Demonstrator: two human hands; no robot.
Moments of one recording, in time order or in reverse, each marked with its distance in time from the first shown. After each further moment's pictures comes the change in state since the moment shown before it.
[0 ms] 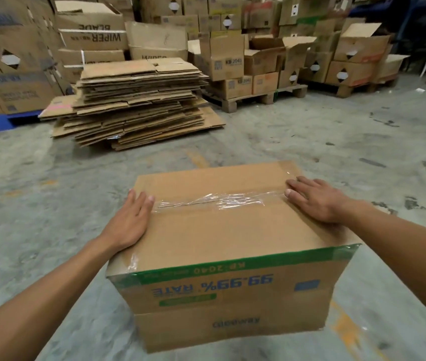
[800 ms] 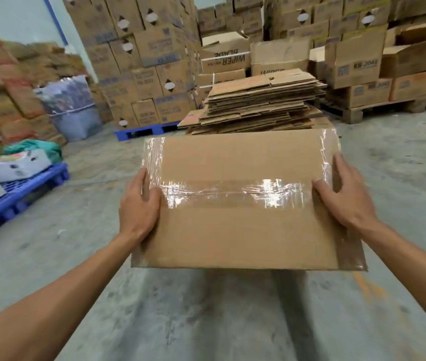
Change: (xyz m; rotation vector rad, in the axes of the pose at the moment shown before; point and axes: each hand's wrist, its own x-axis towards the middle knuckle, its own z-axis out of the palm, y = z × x) left_hand -0.123 0.003 -0.088 -0.046 0.897 -0.282; right_hand 0.028 -0.114 -0.004 0.801 0.424 -0.342
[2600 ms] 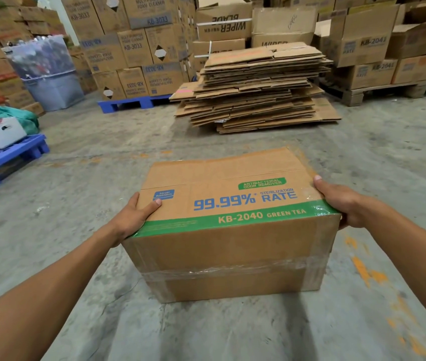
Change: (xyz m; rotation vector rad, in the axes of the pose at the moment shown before) left_hand 0.007 -0.100 0.033 -0.261 -0.622 -0.456; right_hand 0.029 0.035 0.061 0.191 -0.515 0.688
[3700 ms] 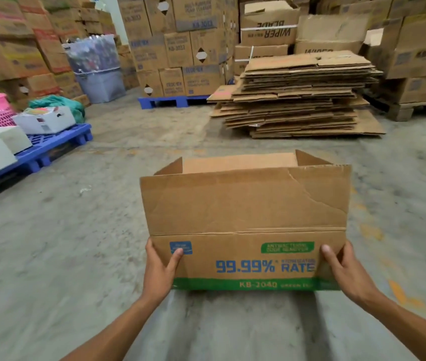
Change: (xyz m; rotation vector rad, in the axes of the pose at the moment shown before) left_hand -0.080 -0.130 0.042 -0.125 0.443 0.107; right_hand -0.031 0.103 0.094 -0.060 0.074 -0.504
